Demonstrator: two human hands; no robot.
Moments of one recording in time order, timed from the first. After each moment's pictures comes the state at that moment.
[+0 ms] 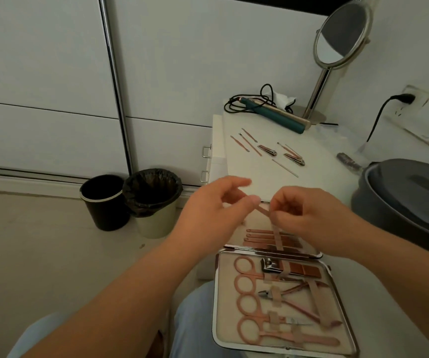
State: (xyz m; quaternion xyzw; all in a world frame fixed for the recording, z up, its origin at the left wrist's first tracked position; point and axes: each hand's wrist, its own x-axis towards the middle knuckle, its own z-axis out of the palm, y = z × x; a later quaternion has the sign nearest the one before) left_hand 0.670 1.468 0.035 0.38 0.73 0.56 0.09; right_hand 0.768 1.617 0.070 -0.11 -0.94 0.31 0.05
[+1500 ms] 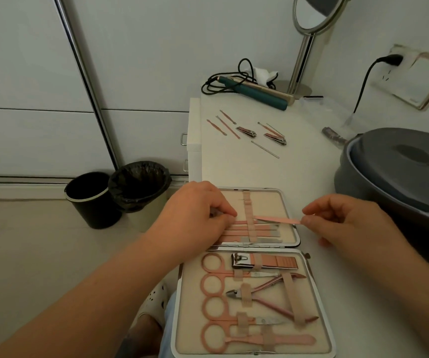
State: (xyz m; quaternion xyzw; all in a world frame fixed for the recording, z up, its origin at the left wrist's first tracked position) left_hand 0.668 1.493 0.024 0.48 0.81 0.33 0.06; right_hand 0.829 1.659 0.037 -0.31 -0.86 0.36 0.18
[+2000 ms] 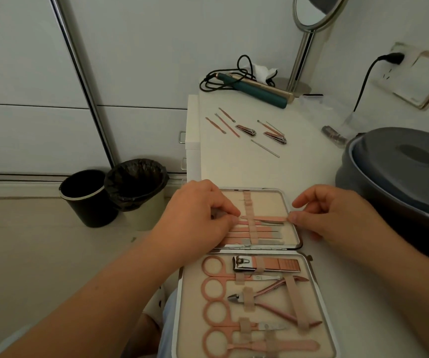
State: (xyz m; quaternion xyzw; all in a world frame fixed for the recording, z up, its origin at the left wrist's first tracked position) left_hand 0.667 1.496 0.020 0.47 0.80 0.36 0.05; right_hand 0.806 1.664 0.040 -0.29 -0.87 0.38 0.14
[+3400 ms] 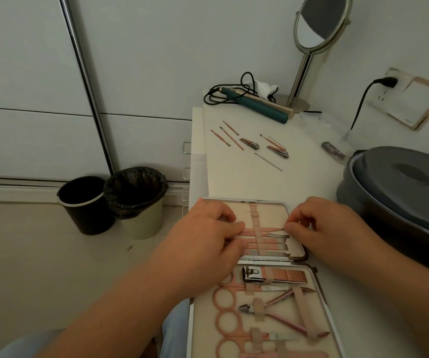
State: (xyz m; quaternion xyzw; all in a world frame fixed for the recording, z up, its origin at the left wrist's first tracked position) left_hand 0.677 1.474 0.015 0.56 0.78 0.29 -0.01; right_hand 0.796 1.648 0.050 -0.22 -0.96 0.16 0.07
